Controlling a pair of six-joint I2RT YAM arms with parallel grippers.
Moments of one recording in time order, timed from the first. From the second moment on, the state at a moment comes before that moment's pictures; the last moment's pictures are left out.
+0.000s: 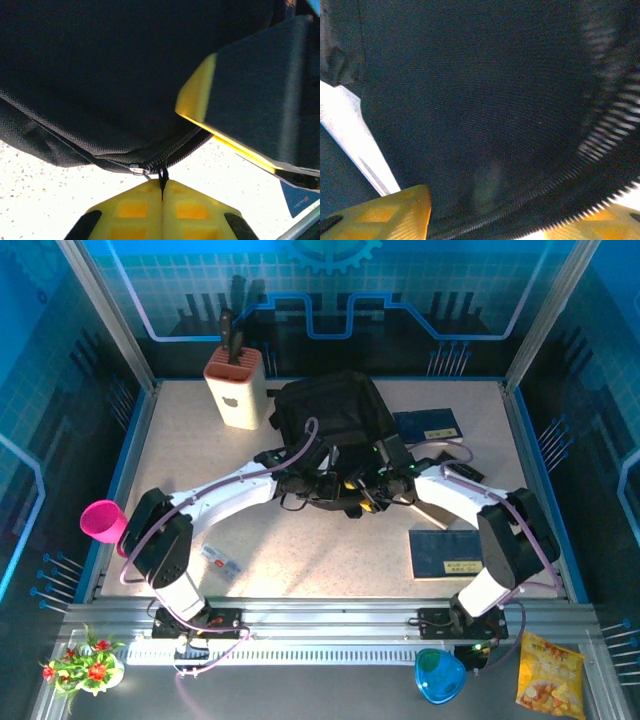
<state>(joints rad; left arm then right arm) -0.70 1.67 1.24 -0.56 0.17 -0.58 0.48 1.62 0.99 -0.40 -0.34 1.31</state>
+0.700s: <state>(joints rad) -0.70 1.59 1.08 -0.55 0.05 -0.63 0.50 1.66 1.04 -0.44 -0.31 1.33</state>
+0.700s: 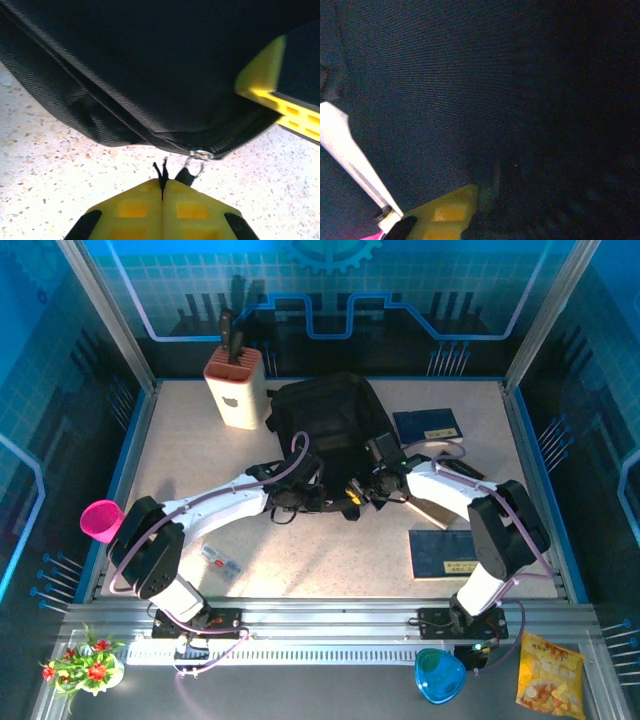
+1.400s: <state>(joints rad) -0.62 1.63 1.09 -0.52 0.03 -0.72 0.50 1.61 1.02 -0.41 -0.29 1.29</state>
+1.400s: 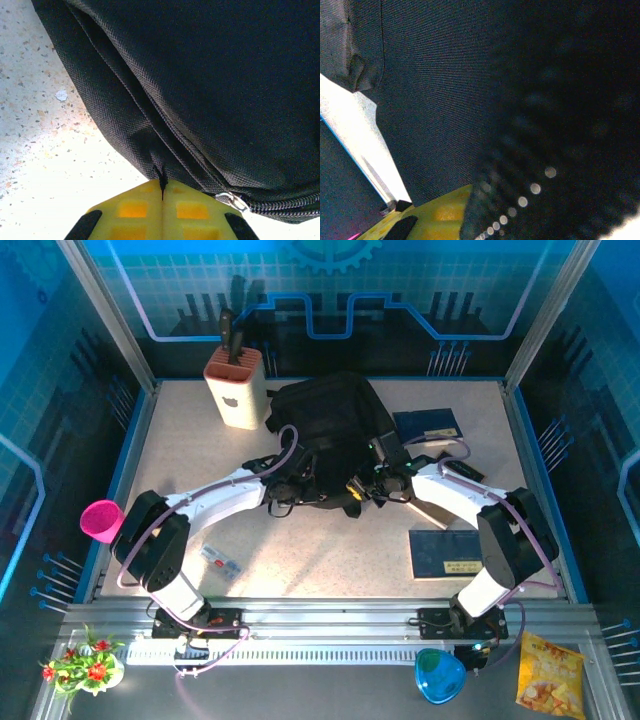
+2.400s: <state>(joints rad) -0.57 1.75 1.13 -0.55 -0.04 -0.64 0.50 1.56 0.99 -0.41 -0.26 1.27</state>
